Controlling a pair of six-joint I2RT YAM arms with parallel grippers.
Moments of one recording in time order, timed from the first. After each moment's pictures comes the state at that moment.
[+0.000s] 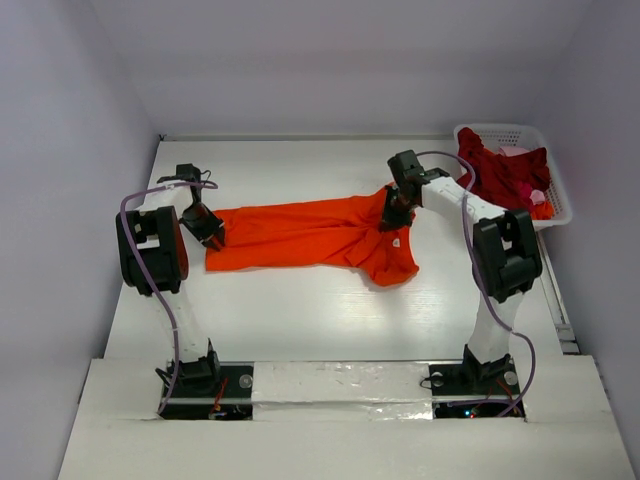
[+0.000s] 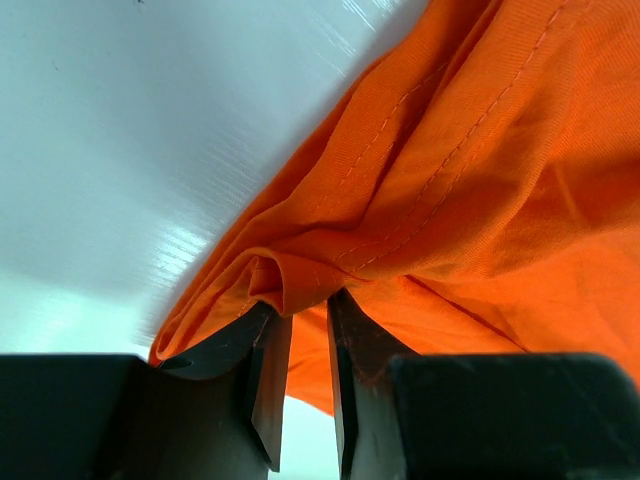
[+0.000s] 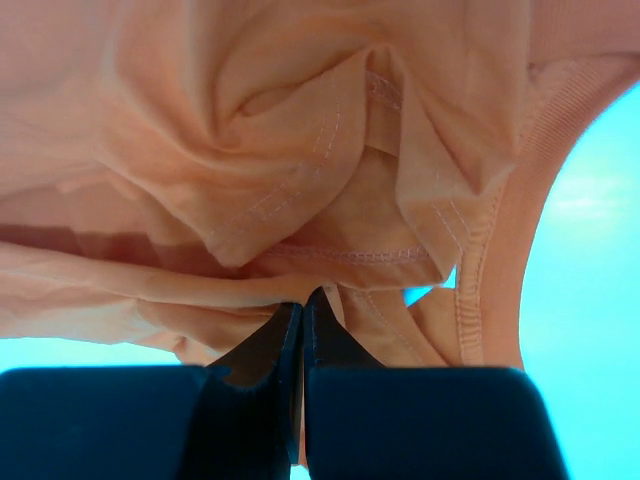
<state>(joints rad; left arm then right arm) 0.11 1.97 1.36 -0.85 0.04 -0.63 0.36 1.92 1.45 -0.70 -0.06 0.58</state>
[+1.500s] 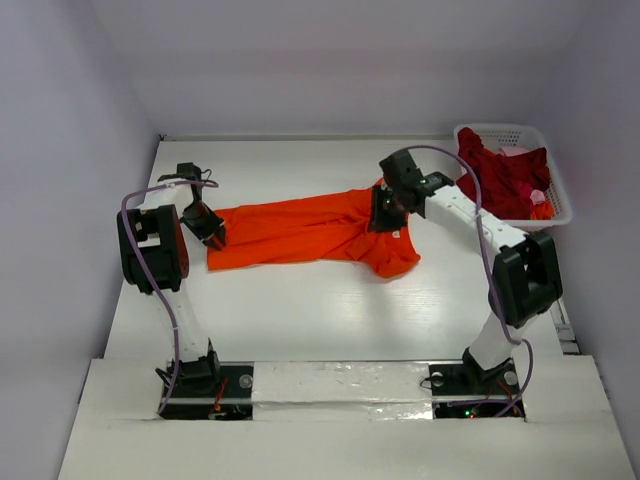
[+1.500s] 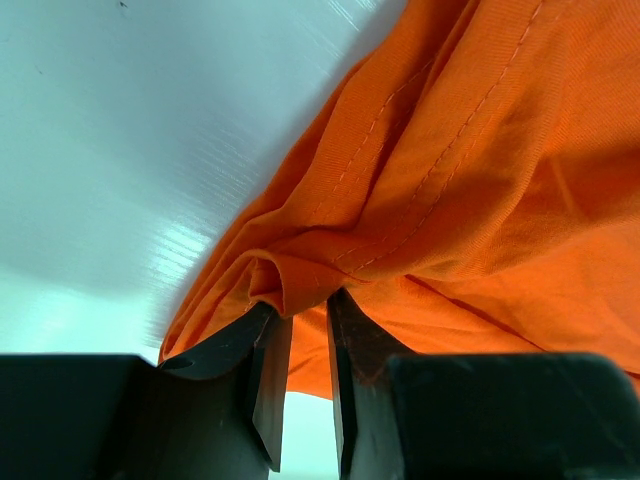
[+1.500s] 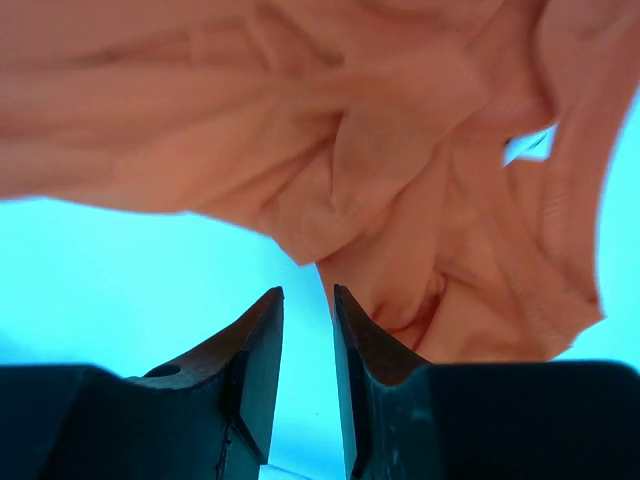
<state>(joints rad) 0.11 1.98 1.39 -0.87 0.05 -0.63 0.46 1.71 1.44 -0.73 -0.06 0.50</state>
